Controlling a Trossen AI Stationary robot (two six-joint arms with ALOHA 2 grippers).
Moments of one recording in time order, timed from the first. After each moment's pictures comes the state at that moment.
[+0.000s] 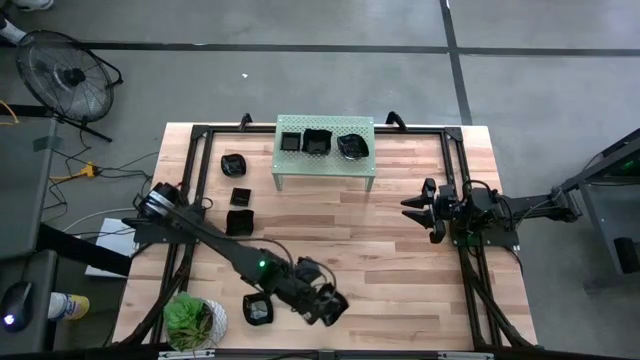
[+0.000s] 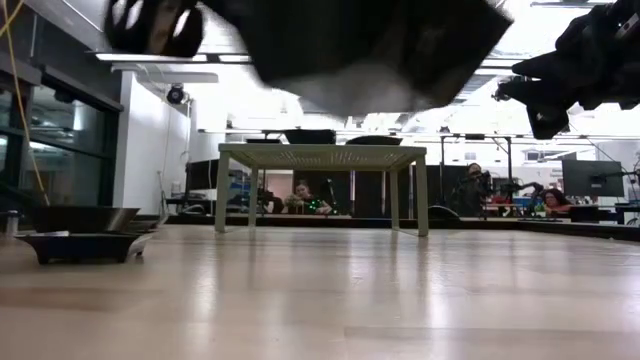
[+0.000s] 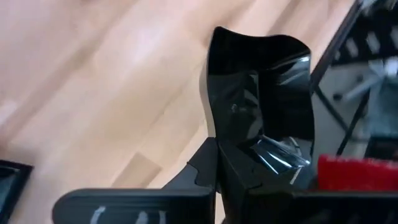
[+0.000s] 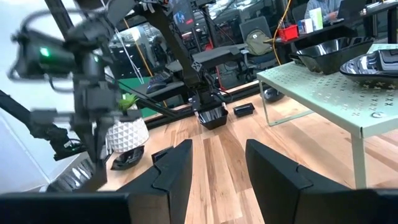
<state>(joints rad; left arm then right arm) -0.55 1.87 1.49 -0.58 -0.14 -1.26 0.10 0.06 0.02 0.09 0.15 0.33</state>
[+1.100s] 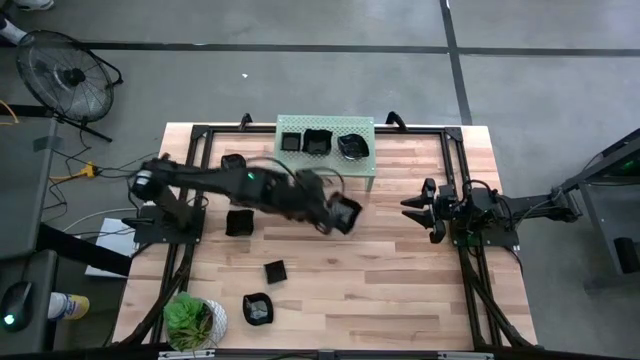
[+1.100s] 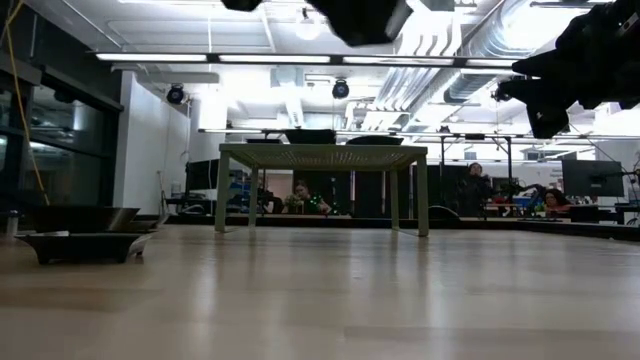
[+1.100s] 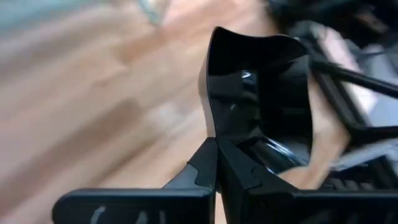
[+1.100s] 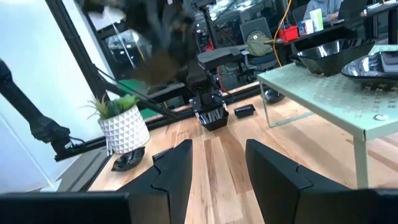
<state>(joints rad) -0.18 1.73 1.81 -0.98 -0.28 -1.09 0.10 0.06 0.02 0.09 0.15 0.33</state>
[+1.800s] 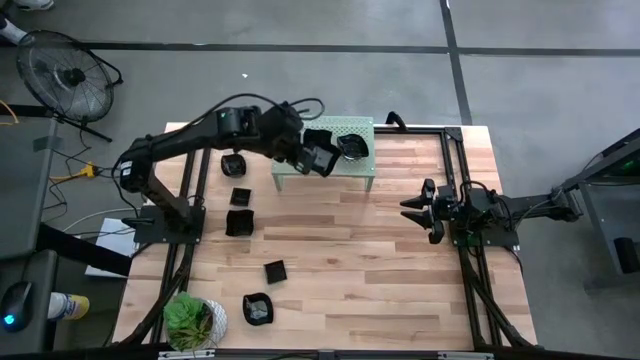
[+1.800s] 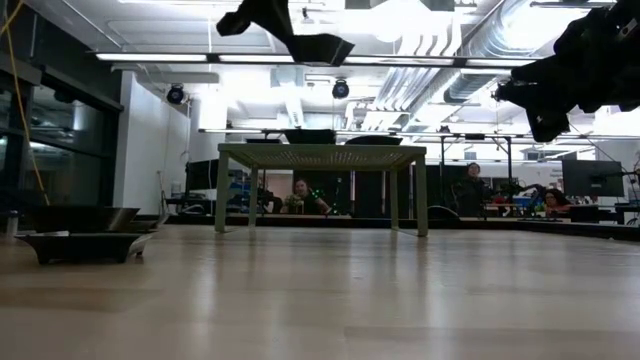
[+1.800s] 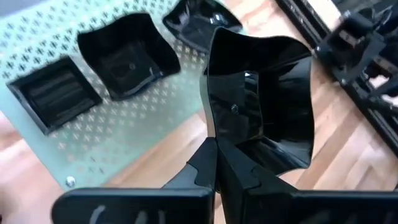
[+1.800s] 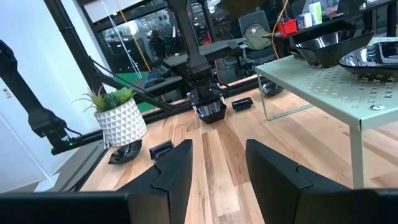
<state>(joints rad) 0.22 1.58 1.81 -1.10 -0.14 -0.68 0.11 0.08 0.02 0.08 0.15 0.33</state>
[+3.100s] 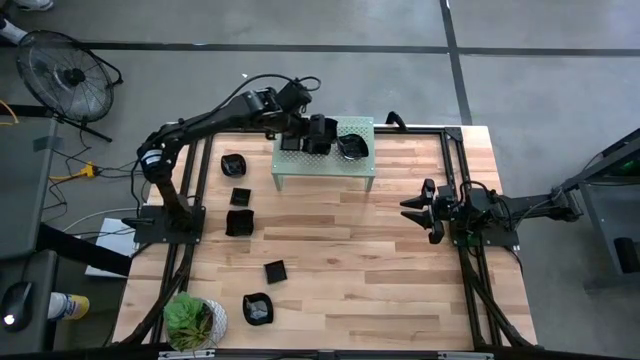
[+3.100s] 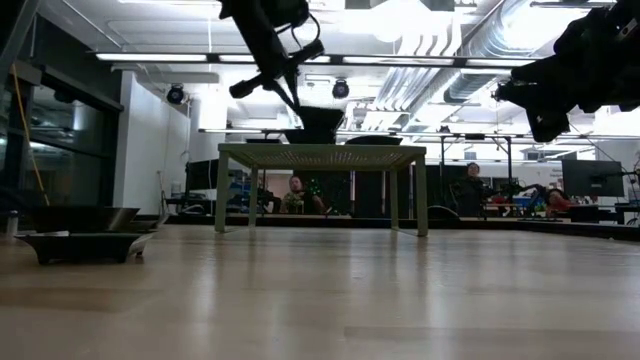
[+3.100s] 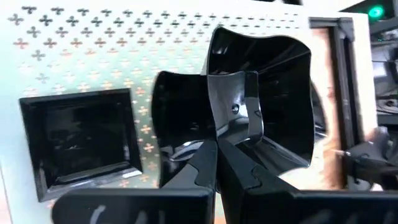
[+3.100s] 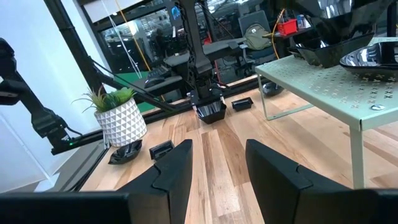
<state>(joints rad) 0.49 1.73 1.72 -0.90 -0.03 -0.97 0.10 0.08 0.02 0.08 0.15 0.33</state>
